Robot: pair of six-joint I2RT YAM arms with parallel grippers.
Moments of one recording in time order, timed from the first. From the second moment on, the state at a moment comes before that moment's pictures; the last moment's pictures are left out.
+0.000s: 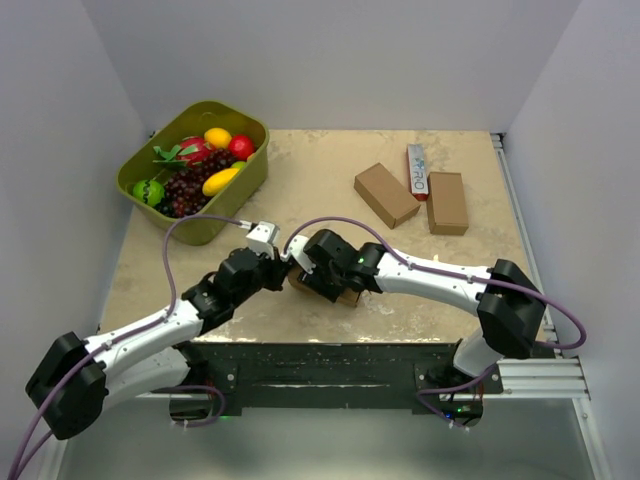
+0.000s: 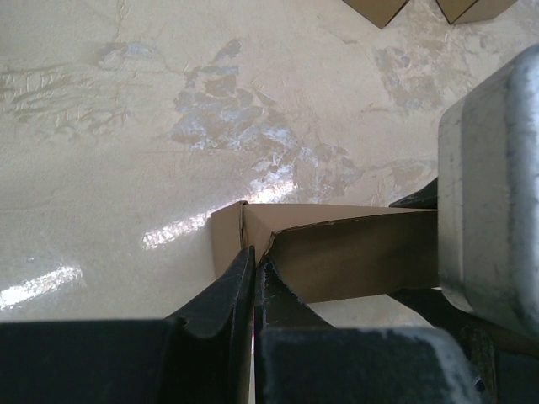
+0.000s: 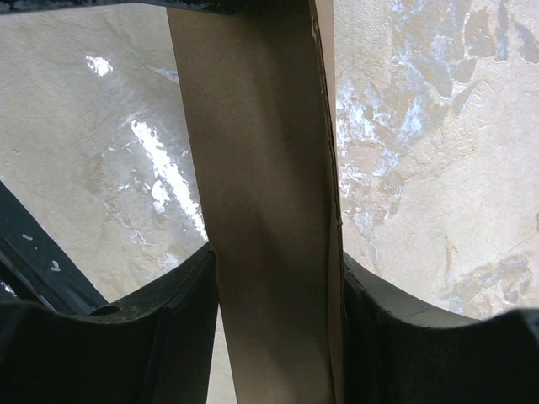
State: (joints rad) left arm -0.74 0.99 0.42 0.13 -0.11 -0.42; right arm 1.03 1.58 1.11 -0.52 0.13 -0.15
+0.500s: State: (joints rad) left arm -0.79 1.09 0.53 0.04 -0.22 -0.41; right arm 1.03 1.56 1.12 -0.53 0.15 -0.03
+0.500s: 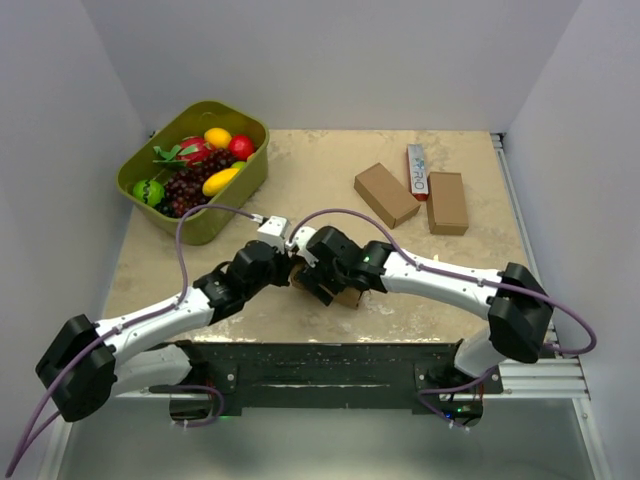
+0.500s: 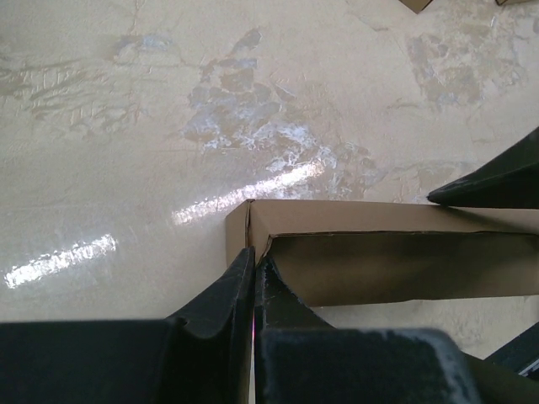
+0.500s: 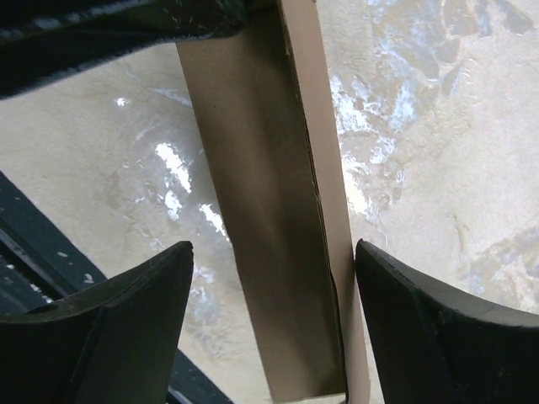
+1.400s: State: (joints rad) left arm -0.81 1.14 0.59 -0.03 -0.24 -0.44; right arm 0.97 1.31 1.02 -0.81 0.42 0.39
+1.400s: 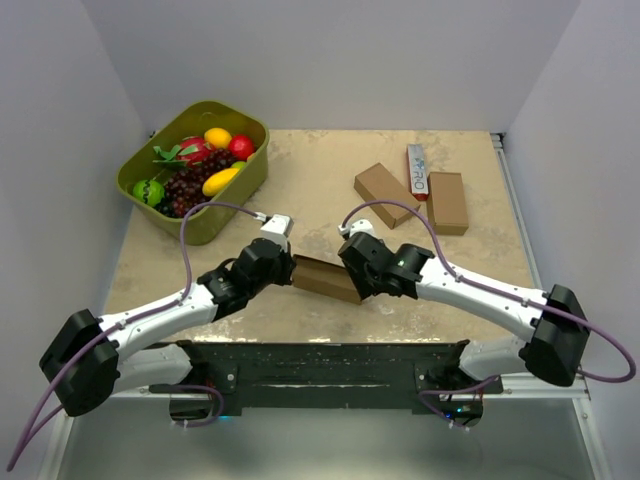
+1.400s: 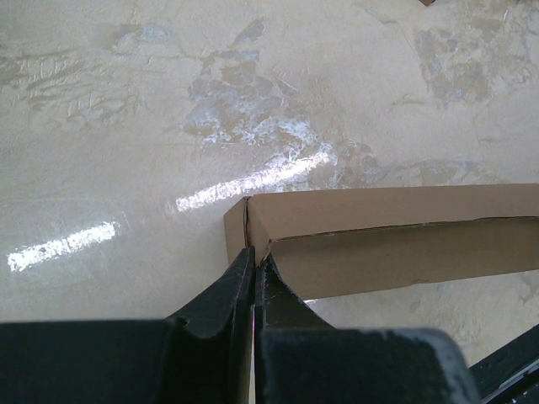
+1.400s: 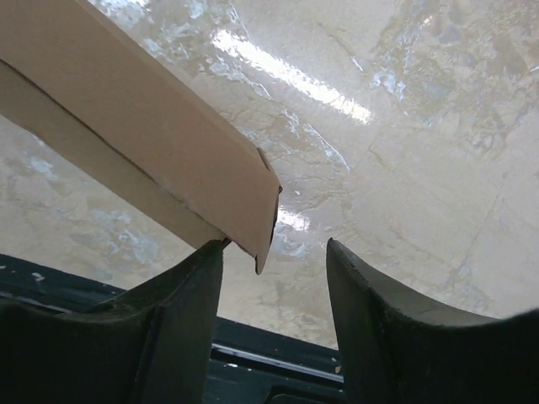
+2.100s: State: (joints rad) left arm -0.84 1.21 0.67 -0.10 -0.28 -0.43; right arm 0.77 1.37 1.04 -0.81 0.17 0.34
